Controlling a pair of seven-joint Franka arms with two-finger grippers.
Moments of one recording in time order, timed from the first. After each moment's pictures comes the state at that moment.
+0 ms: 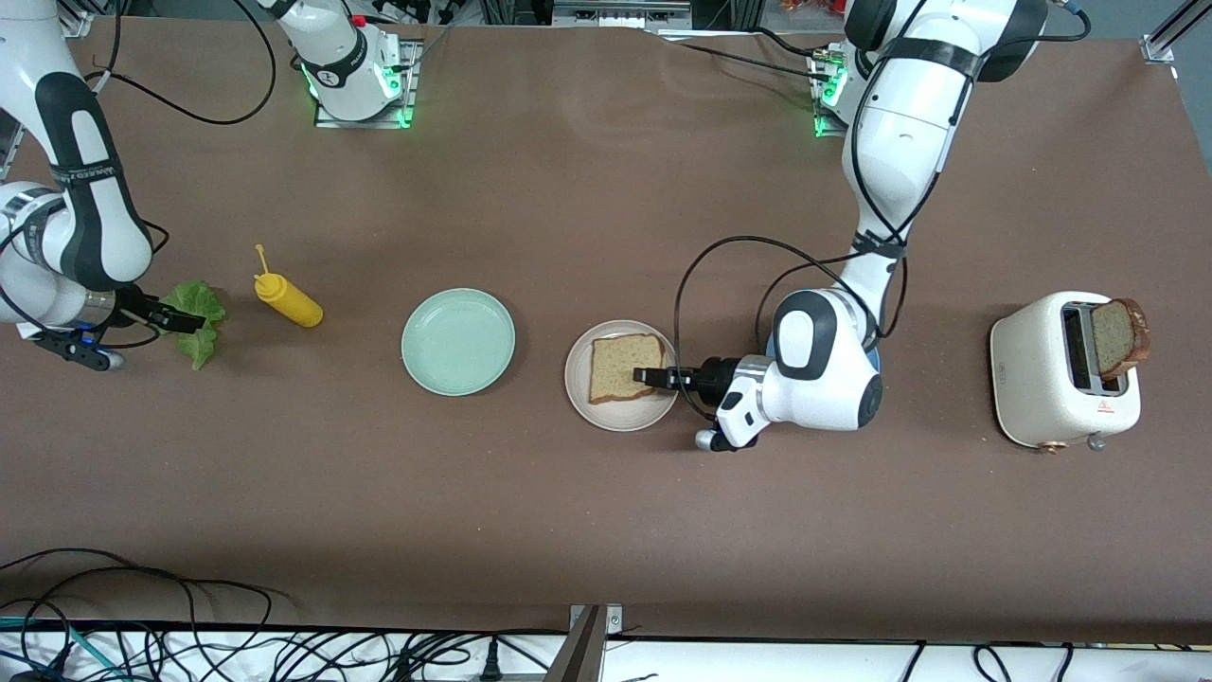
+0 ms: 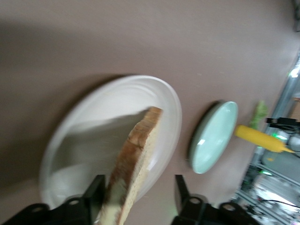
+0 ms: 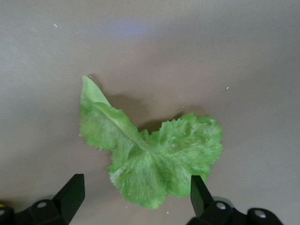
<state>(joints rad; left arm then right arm) -0.43 0.90 0.09 -1.33 -1.02 1.97 0.14 -0.23 0.49 -0.16 -1.95 0.00 2.19 0.01</state>
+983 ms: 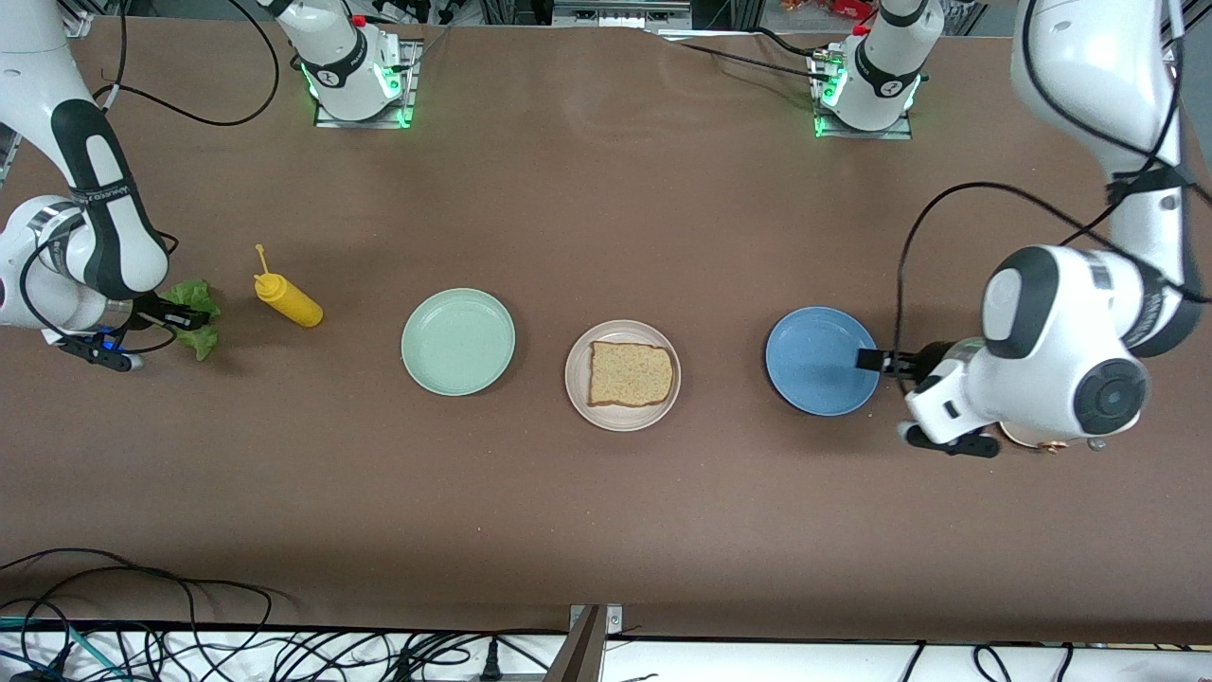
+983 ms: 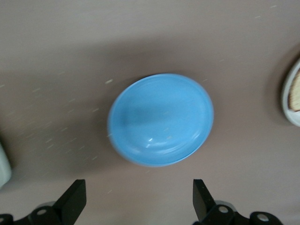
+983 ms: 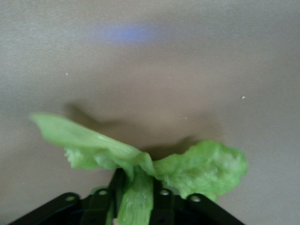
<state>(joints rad) -0.16 0.60 0.12 -1.28 -0.15 1.51 0.08 -0.25 0.55 -0.15 -1.95 0.00 2.24 -0.05</state>
